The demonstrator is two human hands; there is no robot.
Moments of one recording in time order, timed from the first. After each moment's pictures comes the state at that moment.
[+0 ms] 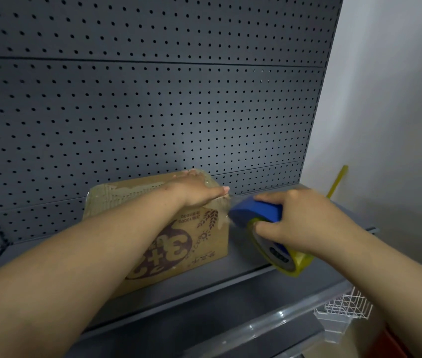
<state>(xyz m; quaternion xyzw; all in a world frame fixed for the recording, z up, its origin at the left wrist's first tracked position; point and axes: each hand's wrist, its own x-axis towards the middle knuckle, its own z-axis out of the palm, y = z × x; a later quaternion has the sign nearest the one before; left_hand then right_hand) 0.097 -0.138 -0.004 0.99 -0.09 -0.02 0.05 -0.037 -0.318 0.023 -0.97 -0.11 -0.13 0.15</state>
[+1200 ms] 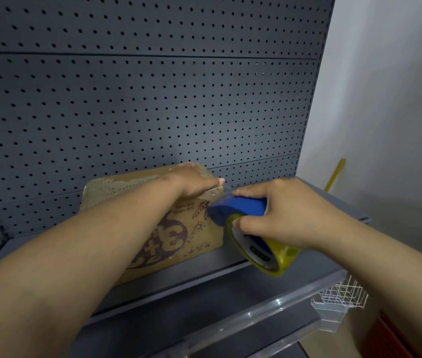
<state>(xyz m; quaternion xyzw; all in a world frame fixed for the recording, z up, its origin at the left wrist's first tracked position) 0.093 -0.144 0.000 0.99 -0.08 -0.02 0.06 -0.059 -0.312 0.038 -0.95 -0.20 -0.12 0.19</state>
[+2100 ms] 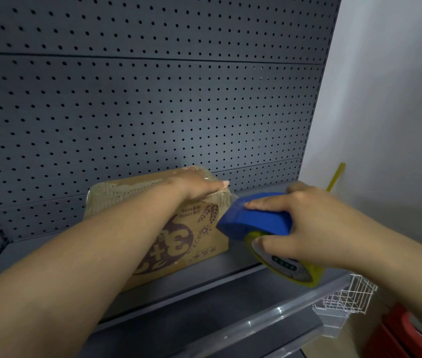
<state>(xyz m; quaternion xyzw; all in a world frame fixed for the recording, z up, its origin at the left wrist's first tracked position) 0.104 -0.135 -0.002 0.99 -0.08 -0.04 0.08 -0.070 -0.318 0.040 -0.97 -0.21 -0.10 0.12</state>
